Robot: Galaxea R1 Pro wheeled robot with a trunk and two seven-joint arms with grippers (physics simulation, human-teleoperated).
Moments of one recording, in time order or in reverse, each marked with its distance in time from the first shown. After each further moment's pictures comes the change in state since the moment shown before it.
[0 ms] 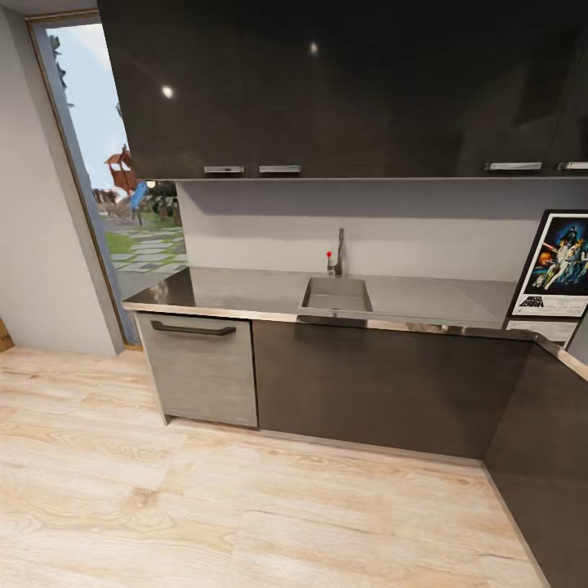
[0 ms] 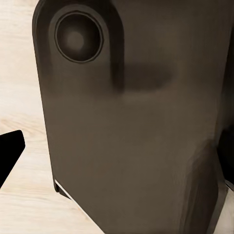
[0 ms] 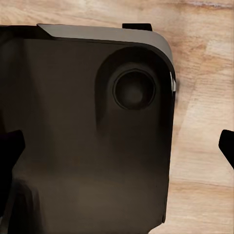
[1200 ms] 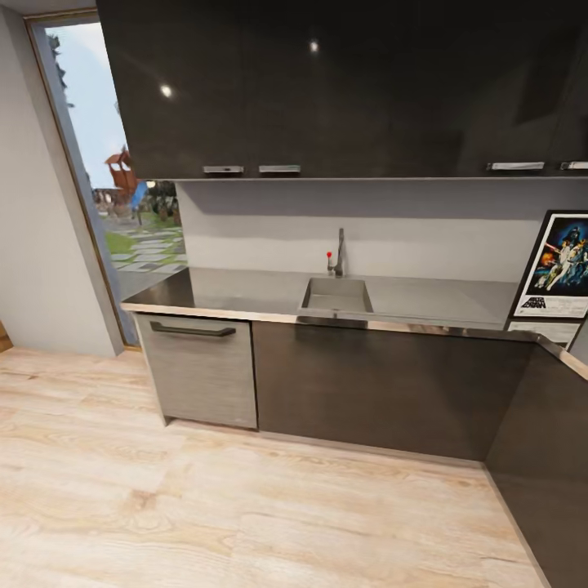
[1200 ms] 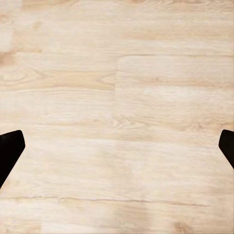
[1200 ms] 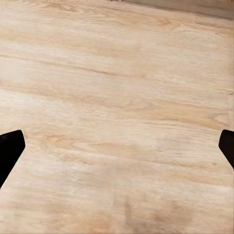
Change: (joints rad) left arm 0.010 0.010 0.016 -0.795 -0.127 0.000 -0.002; right arm -0.022 -0.066 -0.007 -0.553 0.006 -0.168 -0.006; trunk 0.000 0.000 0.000
